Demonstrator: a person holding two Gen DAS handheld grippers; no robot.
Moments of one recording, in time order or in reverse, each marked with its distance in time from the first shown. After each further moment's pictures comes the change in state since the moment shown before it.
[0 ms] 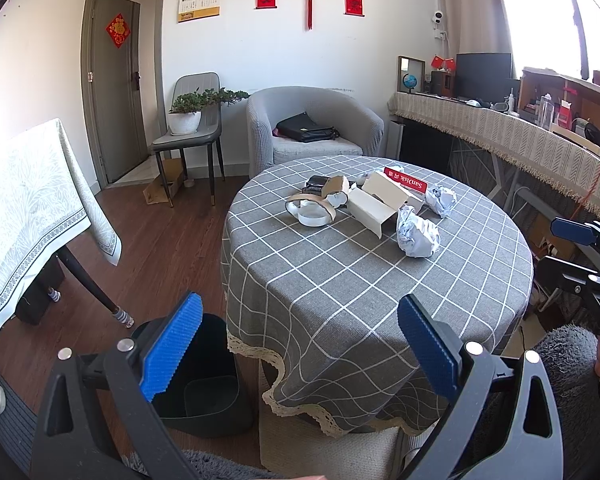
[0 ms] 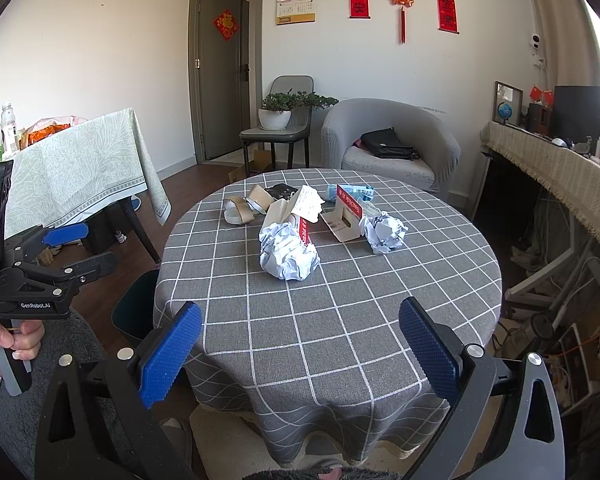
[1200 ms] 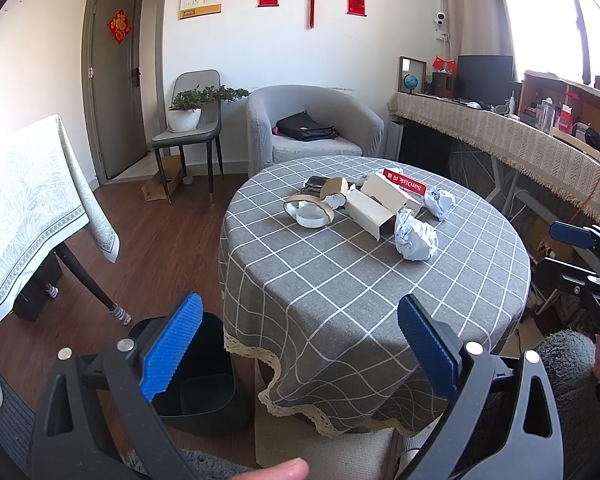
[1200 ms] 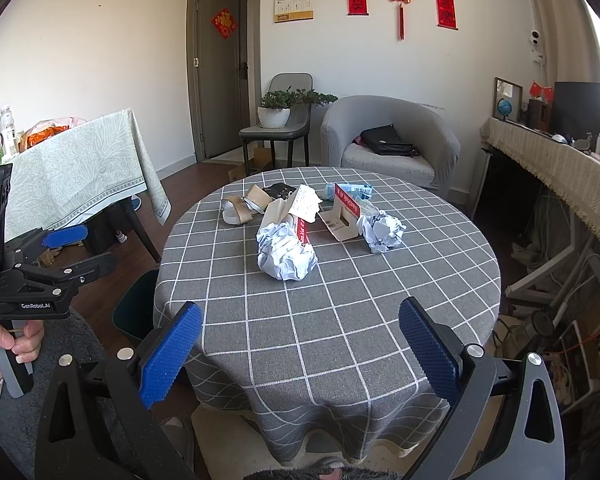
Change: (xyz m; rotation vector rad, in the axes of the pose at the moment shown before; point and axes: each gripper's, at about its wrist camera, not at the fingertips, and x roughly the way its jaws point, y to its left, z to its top) left arm -0.001 -0.002 0.005 -0.019 0.009 -0.024; right arm 0.000 -0.006 0.004 0.009 0.013 0.011
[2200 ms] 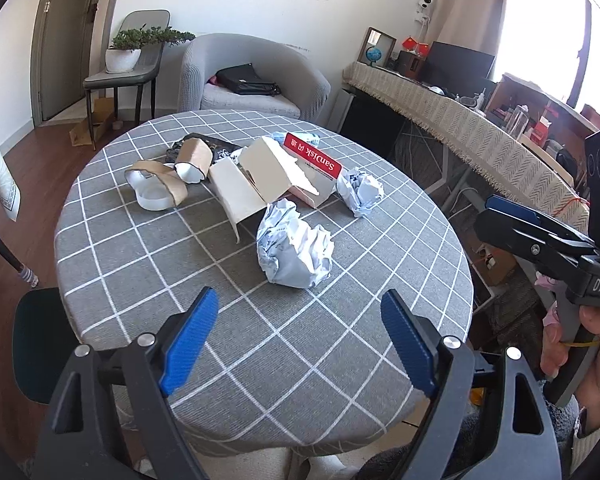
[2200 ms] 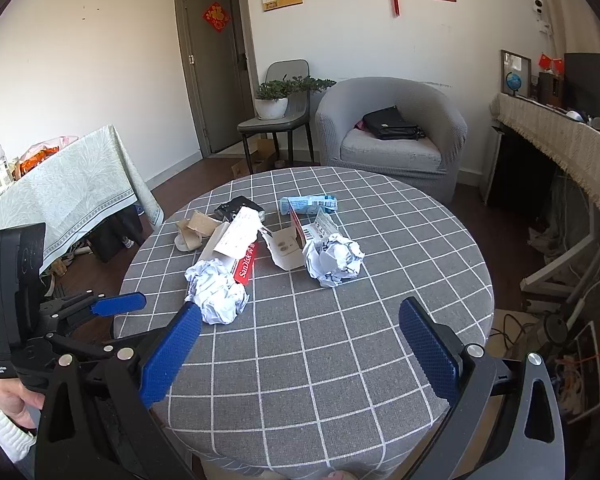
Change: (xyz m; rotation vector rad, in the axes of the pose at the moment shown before) left arm 0.101 -0.088 0.028 -0.123 0.167 -0.245; right arm 0.052 -0.097 0.045 0.067 0.073 0.090
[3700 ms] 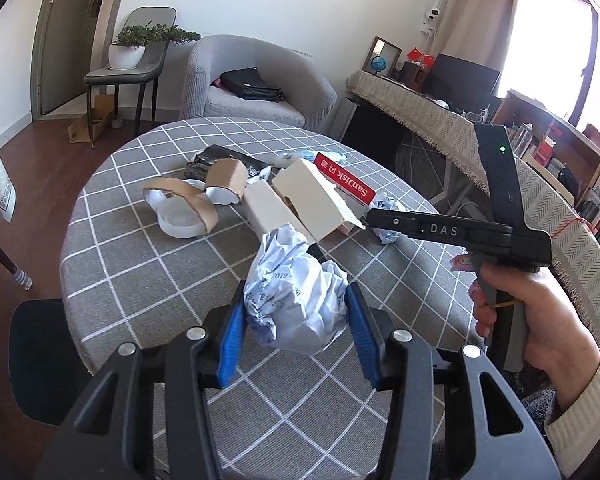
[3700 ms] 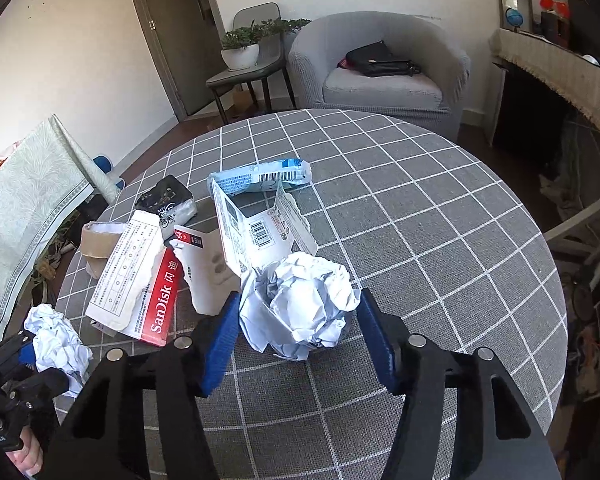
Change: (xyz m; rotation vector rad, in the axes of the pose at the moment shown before) left arm 0.003 0.043 0.018 -0.031 -0.022 -0.024; right arm 0.130 -0.032 0.034 0.102 0.197 -0.027
